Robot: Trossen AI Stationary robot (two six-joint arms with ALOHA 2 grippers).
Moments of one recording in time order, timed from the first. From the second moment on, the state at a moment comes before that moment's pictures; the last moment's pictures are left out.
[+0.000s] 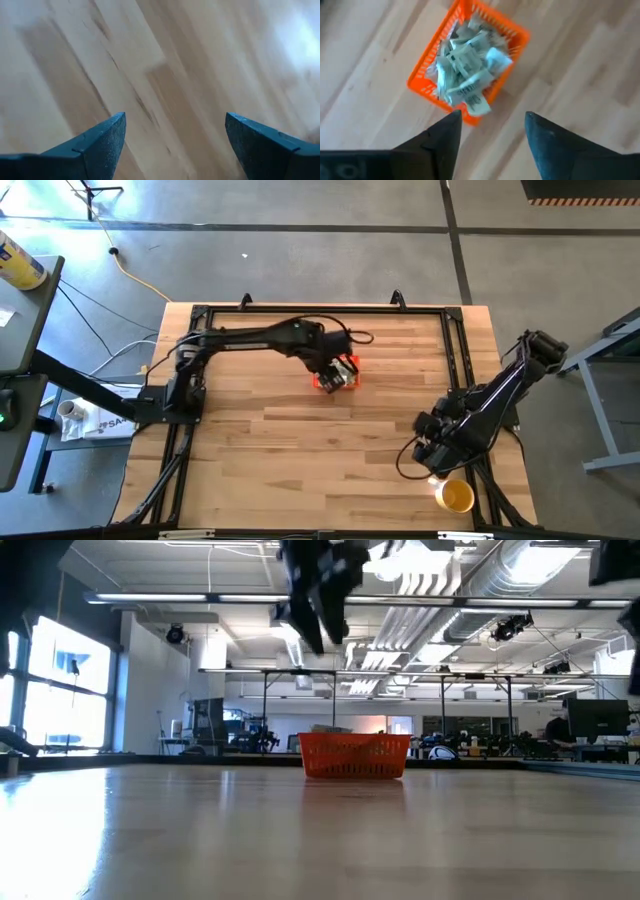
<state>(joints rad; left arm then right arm) 0.11 1.99 1.99 -1.22 -0.11 -0.44 0.82 1.33 0.84 -1.12 0.45 1.30</state>
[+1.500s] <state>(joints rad) -0.20 0.51 0.30 0.17 -0.07 -0.51 0.21 0.03 0.44 -0.48 0.45 0.77</state>
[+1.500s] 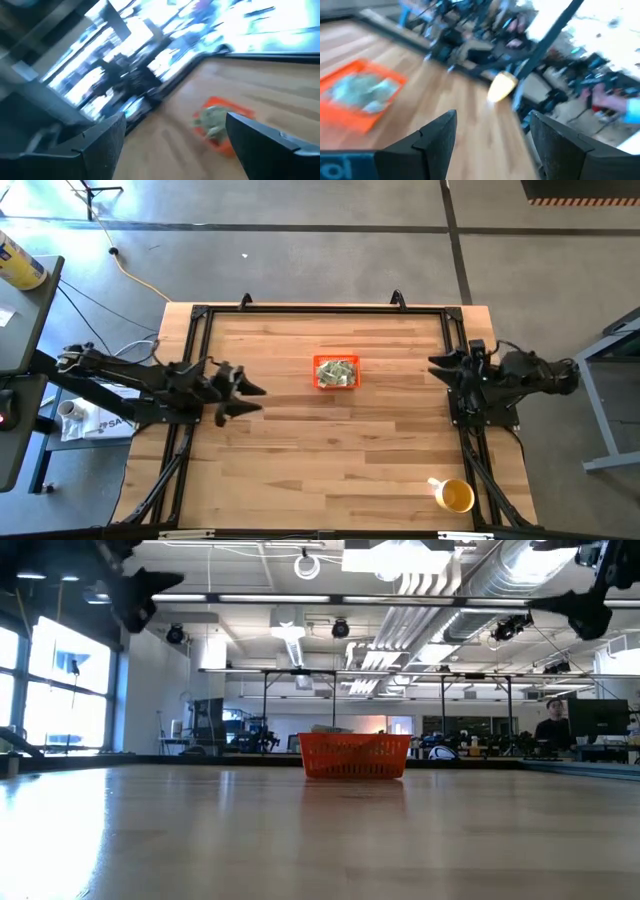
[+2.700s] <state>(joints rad) -0.20 0.01 0.22 -0.57 -0.38 -0.51 0.21 0.01 0.12 0.02 0.16 0.10</state>
